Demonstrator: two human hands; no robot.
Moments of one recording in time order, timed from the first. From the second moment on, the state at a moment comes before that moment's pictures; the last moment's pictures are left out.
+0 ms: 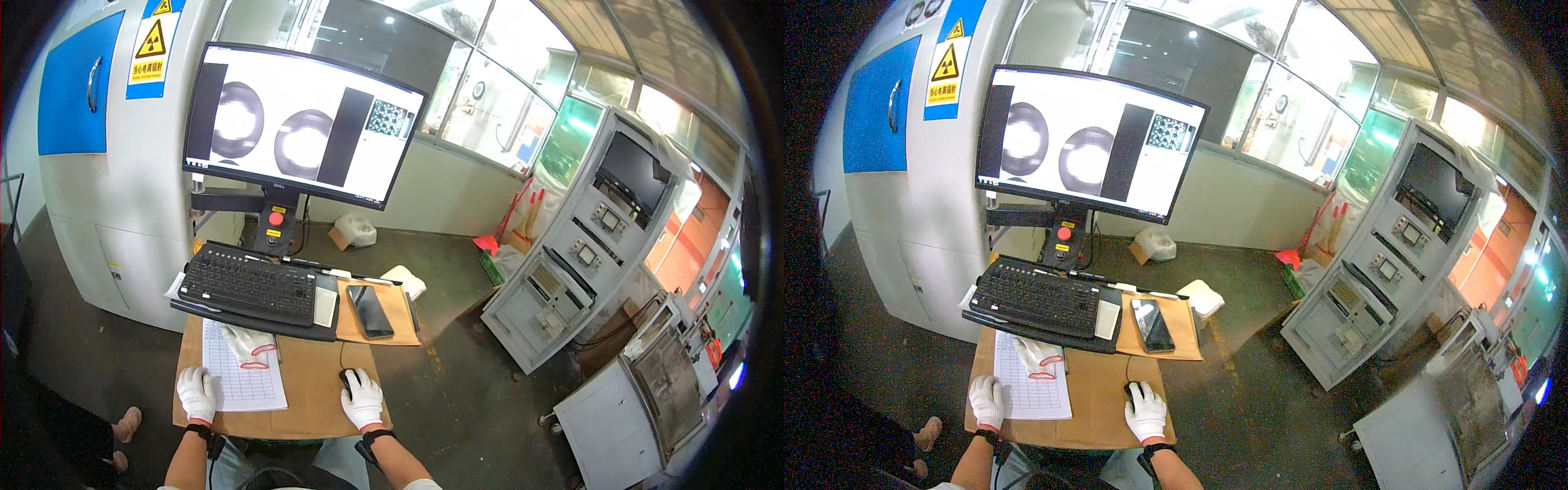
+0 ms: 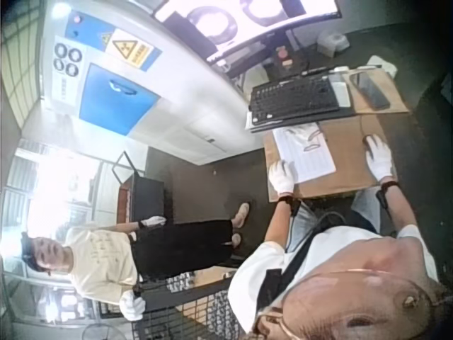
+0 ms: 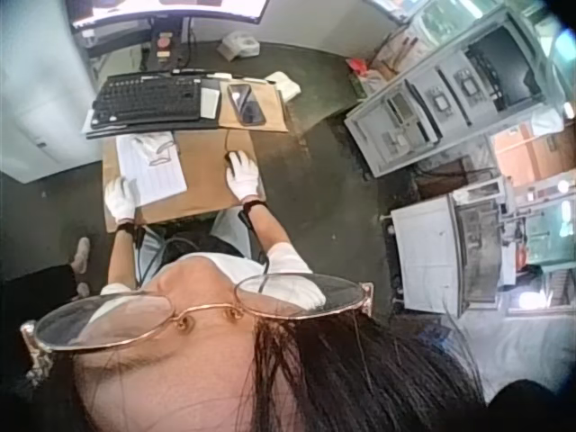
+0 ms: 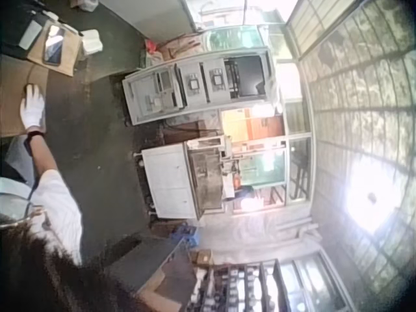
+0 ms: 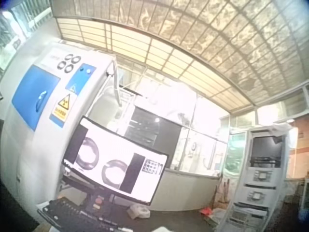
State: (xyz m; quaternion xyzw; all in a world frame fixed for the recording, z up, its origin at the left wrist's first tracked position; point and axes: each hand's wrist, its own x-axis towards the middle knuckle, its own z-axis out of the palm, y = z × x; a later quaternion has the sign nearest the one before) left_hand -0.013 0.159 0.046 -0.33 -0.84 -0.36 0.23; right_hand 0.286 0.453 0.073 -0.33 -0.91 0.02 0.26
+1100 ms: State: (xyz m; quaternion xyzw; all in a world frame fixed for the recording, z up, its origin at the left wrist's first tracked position) left_hand -0.008 0.158 0.054 -0.32 -0.85 -0.36 0.21; right_hand 0.285 0.451 0.080 -0.32 -0.91 0.03 0.26
